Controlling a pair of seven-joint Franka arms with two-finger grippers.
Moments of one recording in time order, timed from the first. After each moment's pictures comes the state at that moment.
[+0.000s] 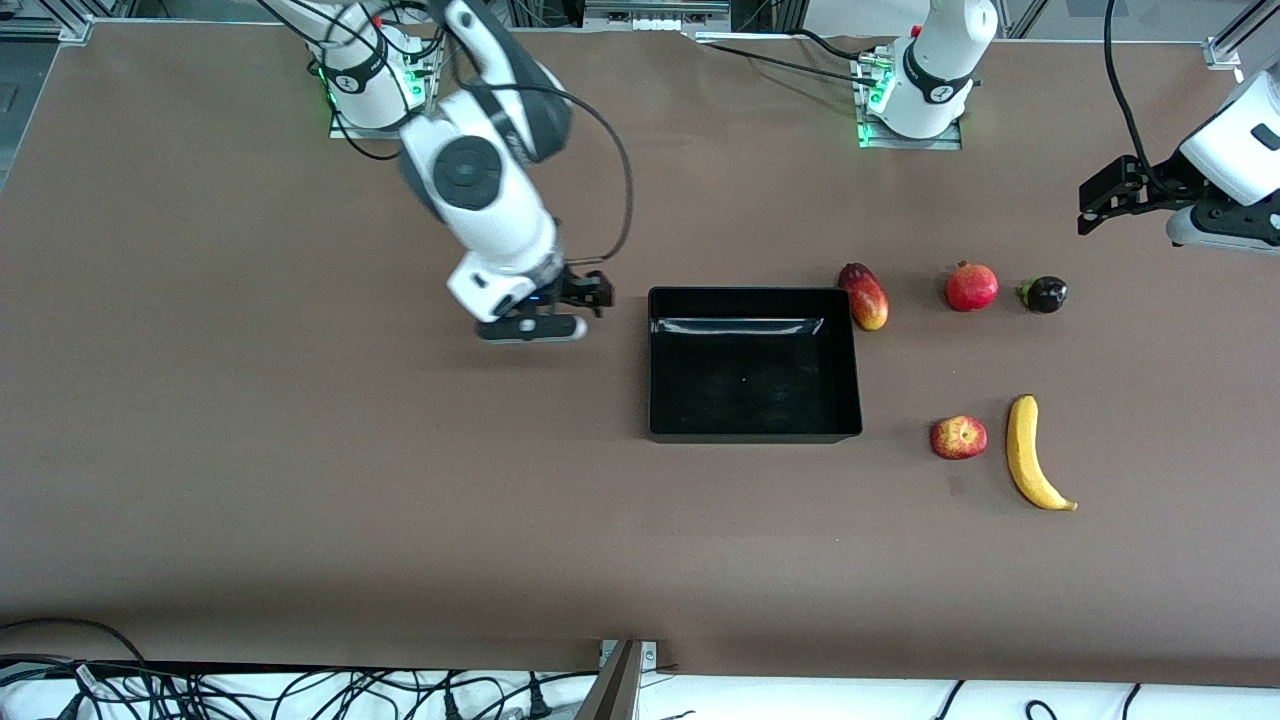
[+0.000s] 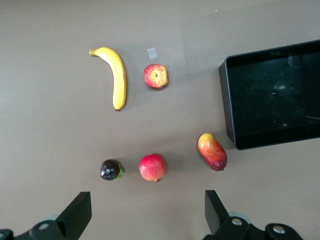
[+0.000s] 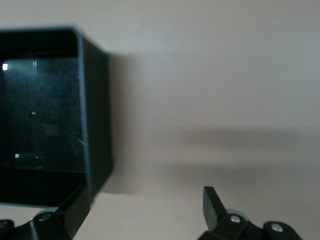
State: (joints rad) left arm 0.06 -0.05 -0.10 -1.64 0.03 1.55 0.11; right arm 0.60 0.47 0.10 -1.67 0.07 2.22 0.64
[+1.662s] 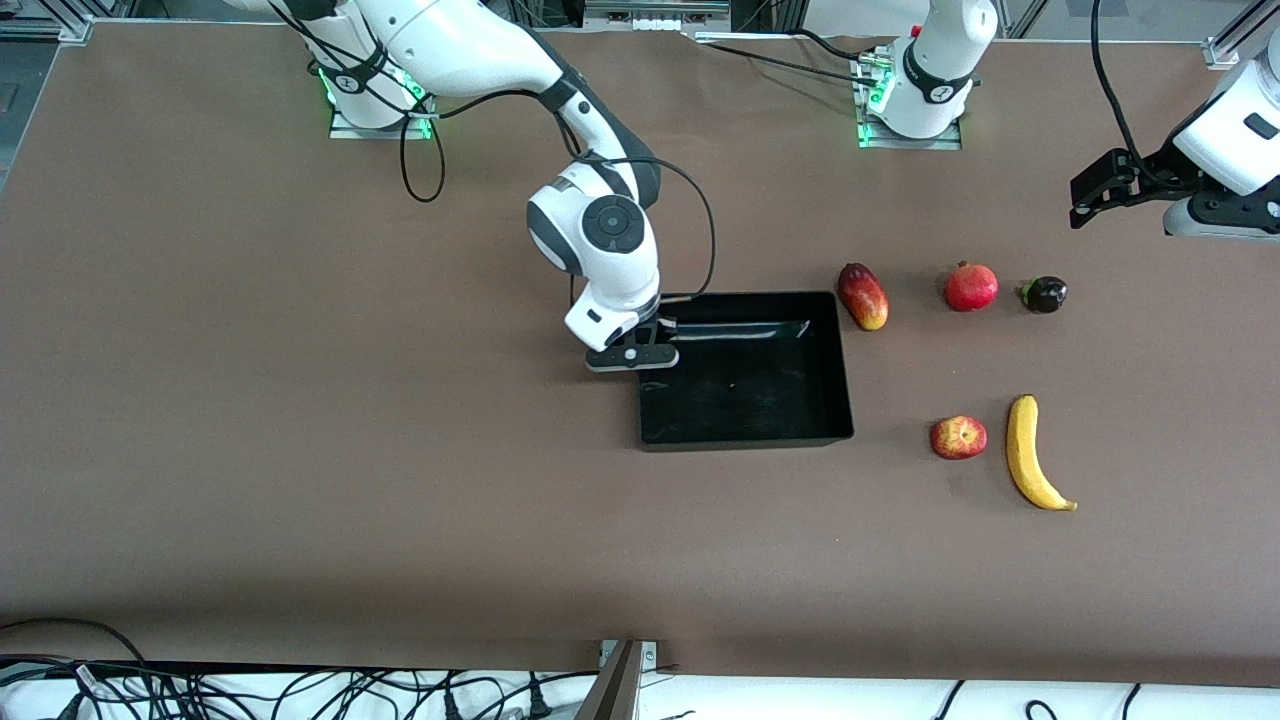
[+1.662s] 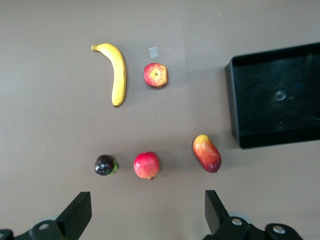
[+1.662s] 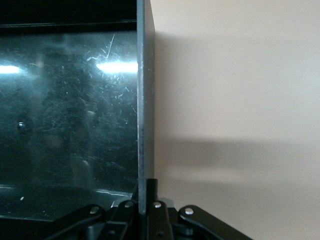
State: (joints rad) left arm 0.02 -0.06 -0.08 -1.64 0.03 1.54 0.03; right arm 0.76 0.75 -0.01 -1.44 -0.02 2.27 0.72
